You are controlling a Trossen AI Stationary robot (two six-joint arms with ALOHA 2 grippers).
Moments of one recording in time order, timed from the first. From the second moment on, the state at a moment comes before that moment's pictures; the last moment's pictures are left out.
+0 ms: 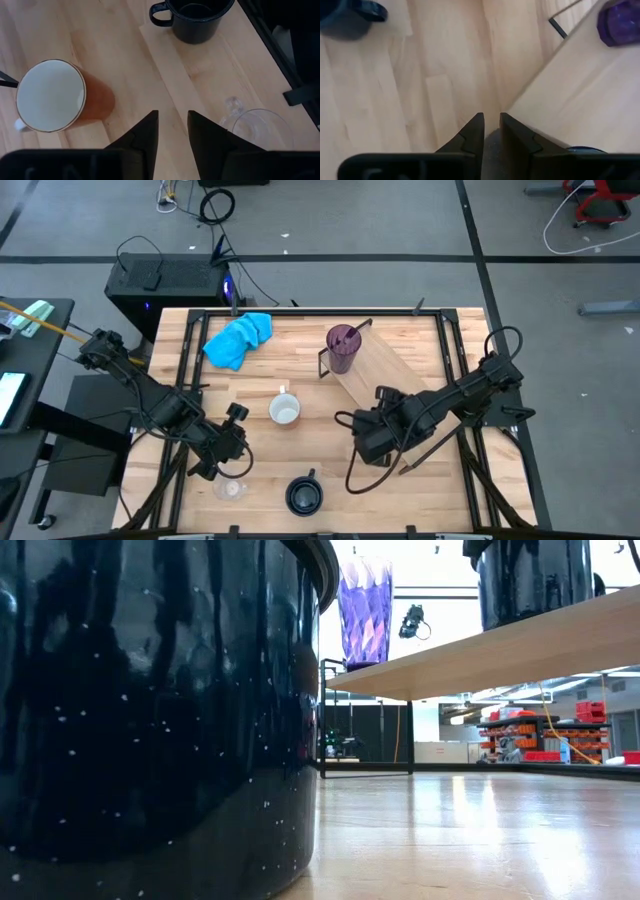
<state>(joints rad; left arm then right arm) -0.67 1.22 1.14 -0.95 -0.23 -0.15 0.48 1.79 1.83 -1.49 0.34 0.63</state>
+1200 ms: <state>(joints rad) -0.66 1.22 1.14 -0.89 -0.32 -0.21 0.52 1.59 1.60 -1.53 0.45 0.68</state>
